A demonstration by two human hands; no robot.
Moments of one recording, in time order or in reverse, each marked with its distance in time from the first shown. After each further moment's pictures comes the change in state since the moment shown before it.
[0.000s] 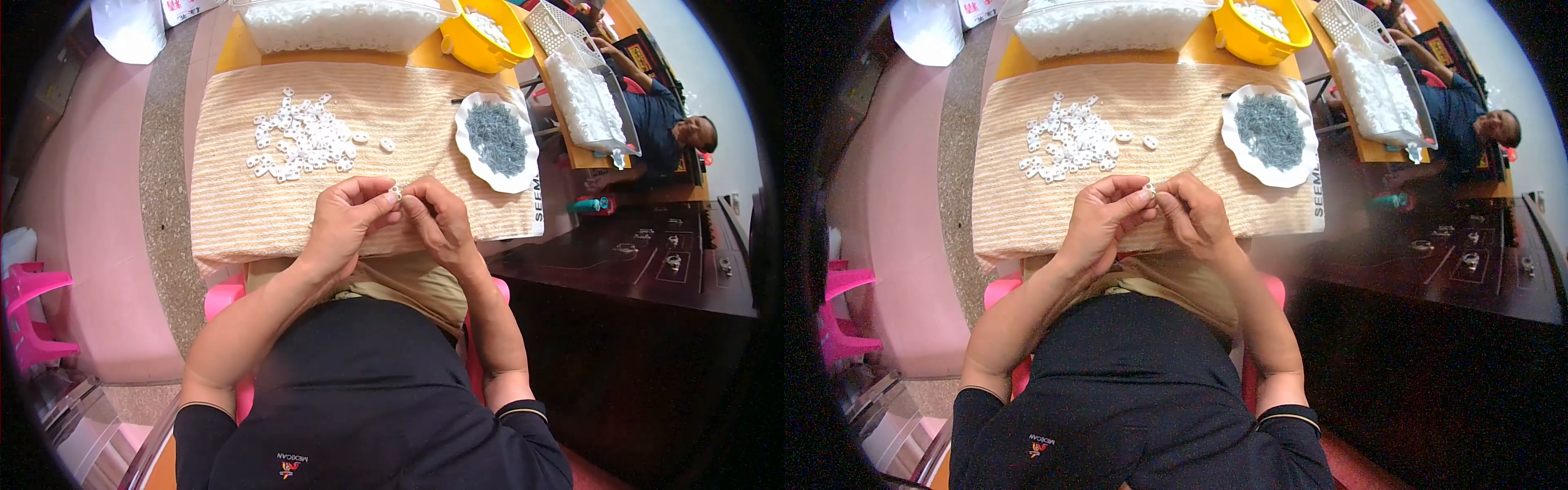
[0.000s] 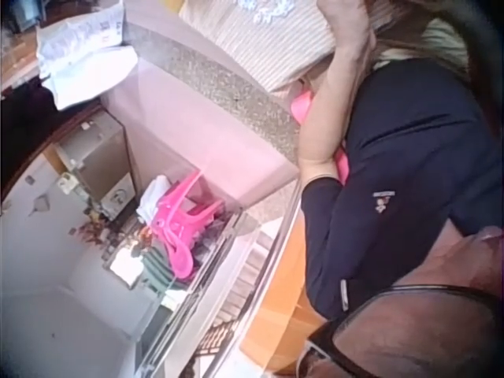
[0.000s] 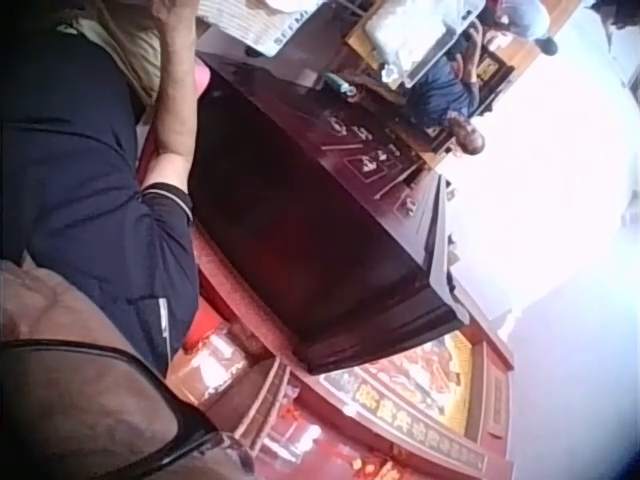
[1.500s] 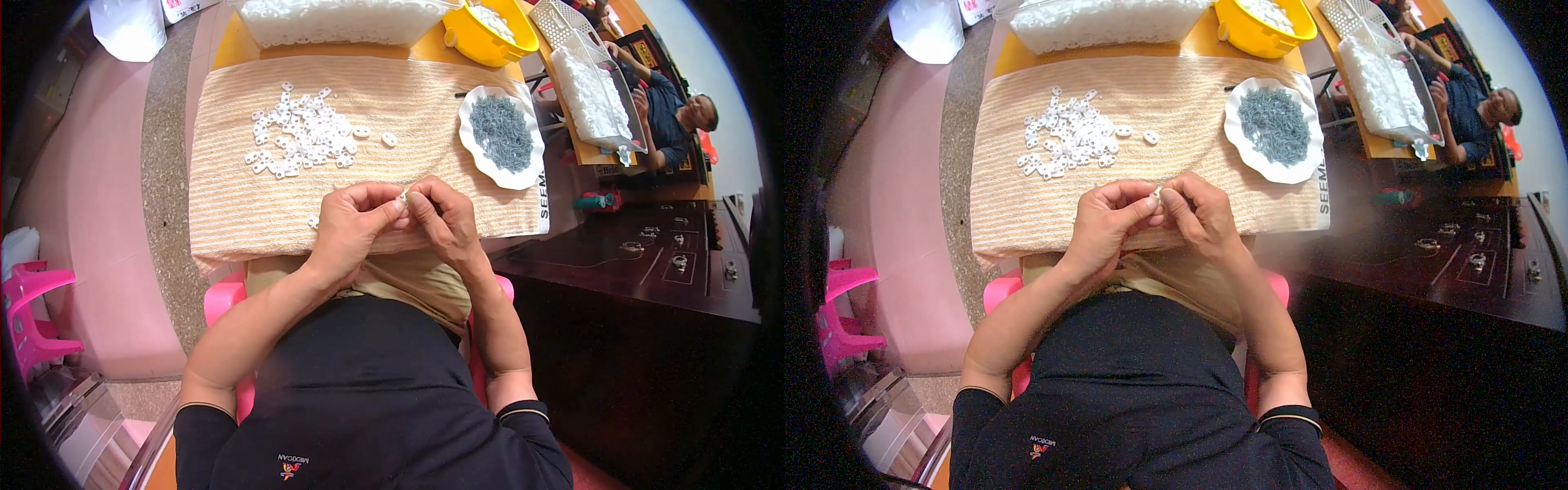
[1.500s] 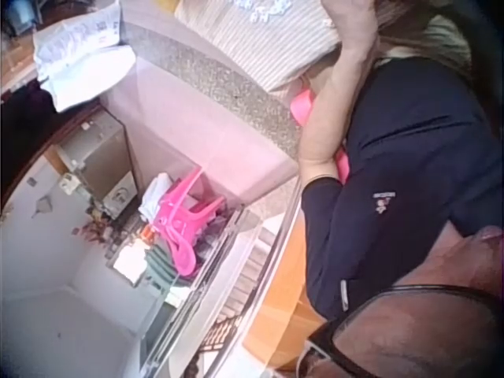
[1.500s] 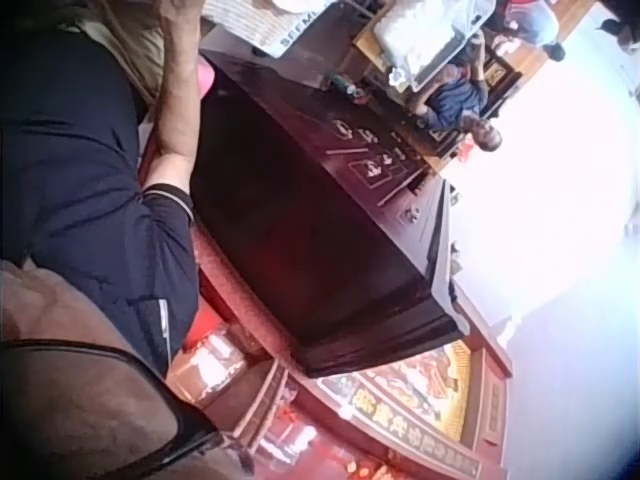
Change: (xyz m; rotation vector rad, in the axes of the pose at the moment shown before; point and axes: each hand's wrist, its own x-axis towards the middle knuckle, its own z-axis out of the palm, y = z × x) left_hand -0.005 -0.008 0.006 0.114 -0.005 0.020; right_hand -0.005 0.007 -0.002 0.245 -0.026 0.137
